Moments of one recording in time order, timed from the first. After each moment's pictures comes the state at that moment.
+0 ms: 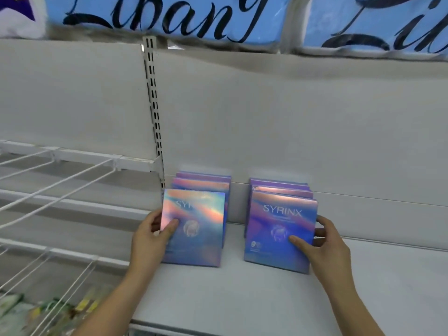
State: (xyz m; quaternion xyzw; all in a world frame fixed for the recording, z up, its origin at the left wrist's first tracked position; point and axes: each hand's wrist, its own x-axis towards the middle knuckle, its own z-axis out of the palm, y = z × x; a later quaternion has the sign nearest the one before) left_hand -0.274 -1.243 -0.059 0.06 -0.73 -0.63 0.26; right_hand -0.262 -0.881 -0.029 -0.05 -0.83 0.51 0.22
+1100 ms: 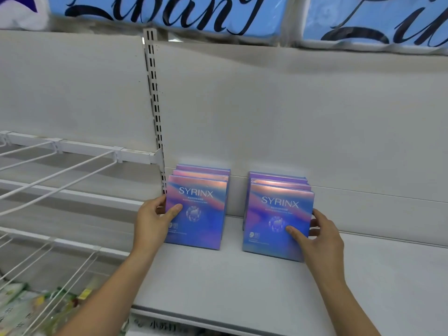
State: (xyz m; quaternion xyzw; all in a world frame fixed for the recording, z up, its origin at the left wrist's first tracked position) left_hand -0.281 -1.230 -0.036 0.07 -0.78 -0.55 0.29; right_hand -0.265 -0.884 -0.036 -0.06 -0.84 0.47 0.26
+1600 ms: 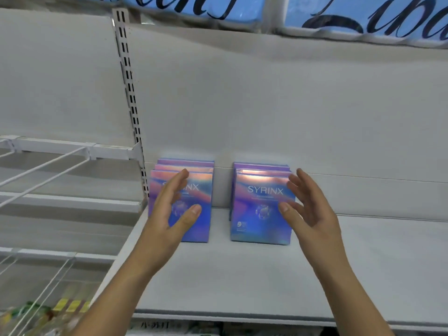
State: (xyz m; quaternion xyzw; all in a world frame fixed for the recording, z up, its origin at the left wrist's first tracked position) left_hand -0.223 -1.192 0.000 -0.18 -0.76 -0.60 0.19; right_hand -0.192 -0.920 0.031 0.11 -0.74 0.62 0.25
